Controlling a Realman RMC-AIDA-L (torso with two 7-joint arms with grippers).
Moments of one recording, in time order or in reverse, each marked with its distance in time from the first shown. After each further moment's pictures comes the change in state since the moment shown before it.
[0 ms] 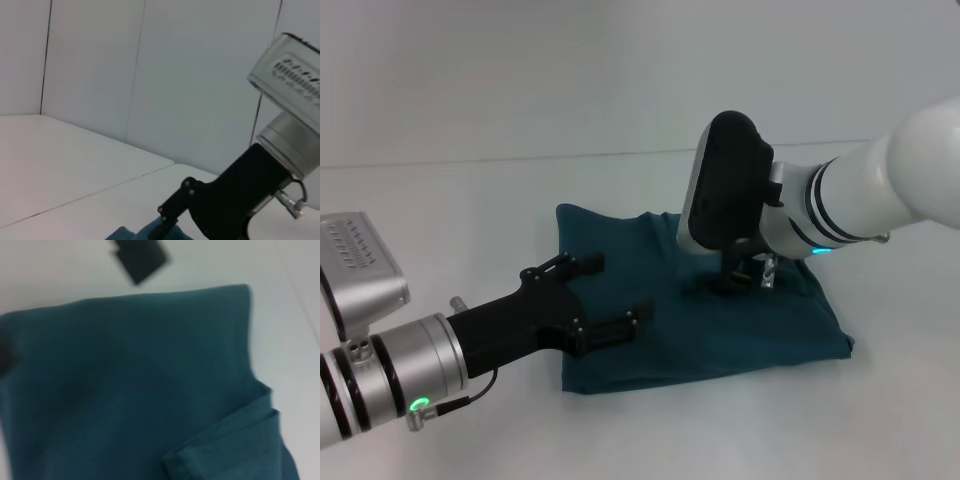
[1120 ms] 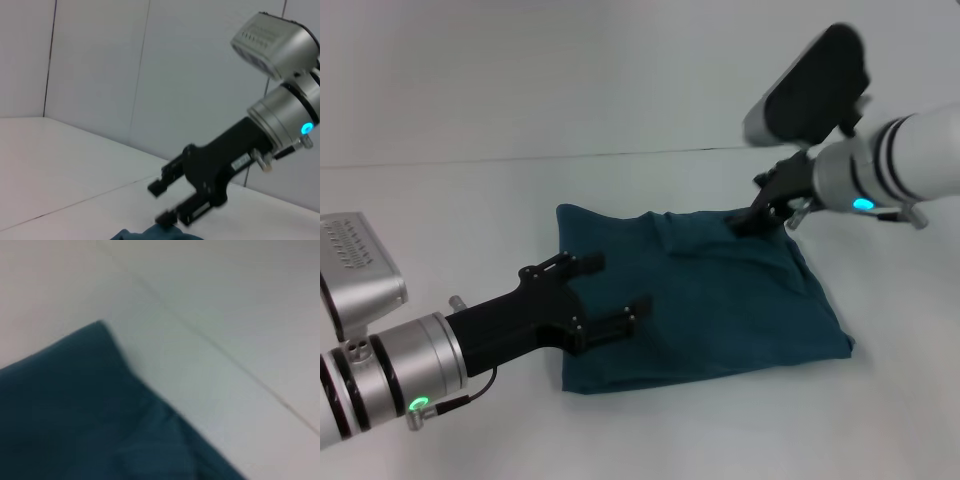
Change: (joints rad) left arm 0.002 -0.005 -0.014 -0.001 0.002 0.004 0.005; right arm -0.044 -0.006 0.219 -0.002 0.080 0.064 0.132
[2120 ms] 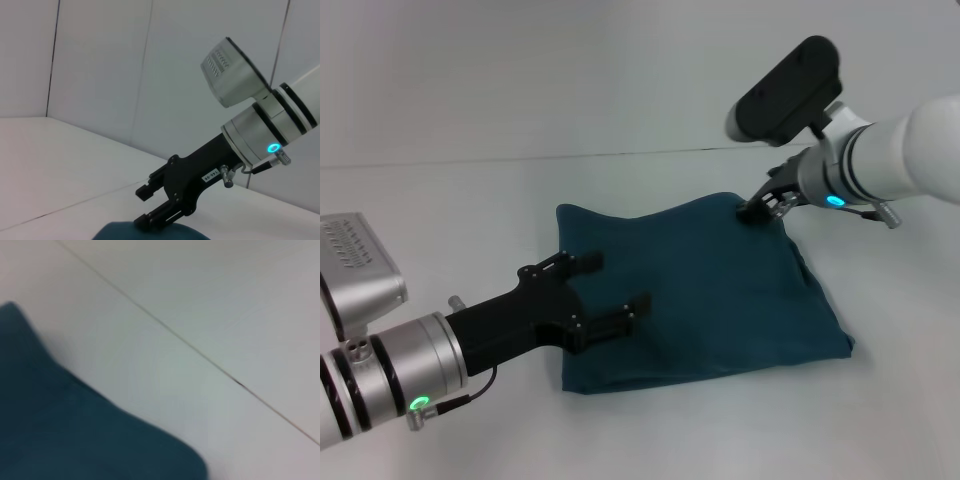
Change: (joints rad) left arm 0.001 -0.005 -0.006 -0.002 0.000 -0.005 -0.002; right arm 0.143 -0.005 -0.021 0.302 -0.173 0.232 0.261
